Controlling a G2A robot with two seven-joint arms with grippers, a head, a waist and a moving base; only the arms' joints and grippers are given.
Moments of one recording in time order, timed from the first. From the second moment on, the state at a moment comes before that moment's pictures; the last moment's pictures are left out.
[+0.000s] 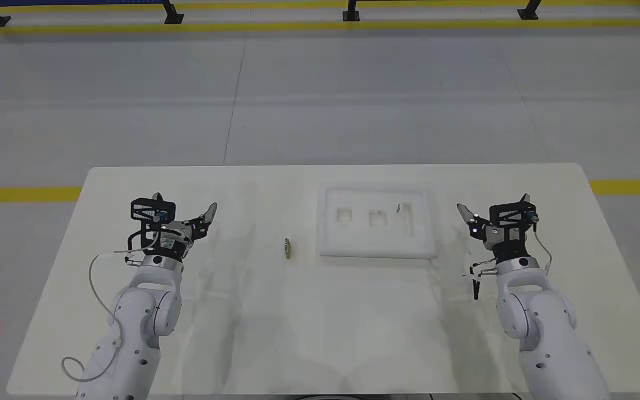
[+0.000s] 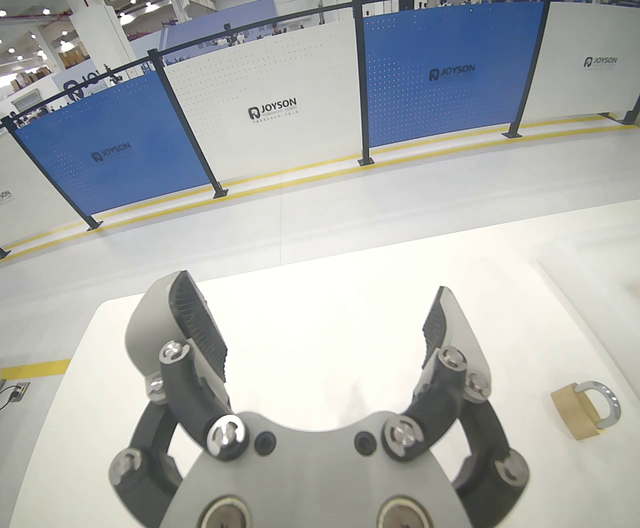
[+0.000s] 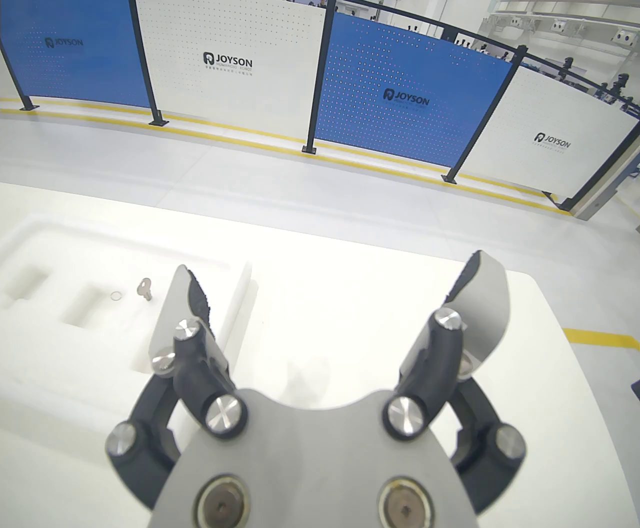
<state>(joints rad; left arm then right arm) 1.73 -1.15 -1.60 -1.80 1.33 0.00 0.00 -1.73 -1.15 1.60 -1.80 -1.33 0.00 0.00</state>
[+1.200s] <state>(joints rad) 1.73 -1.15 -1.60 -1.80 1.33 0.00 0.00 -1.52 -1.14 1.62 -1.96 -1.06 -0.22 0.75</state>
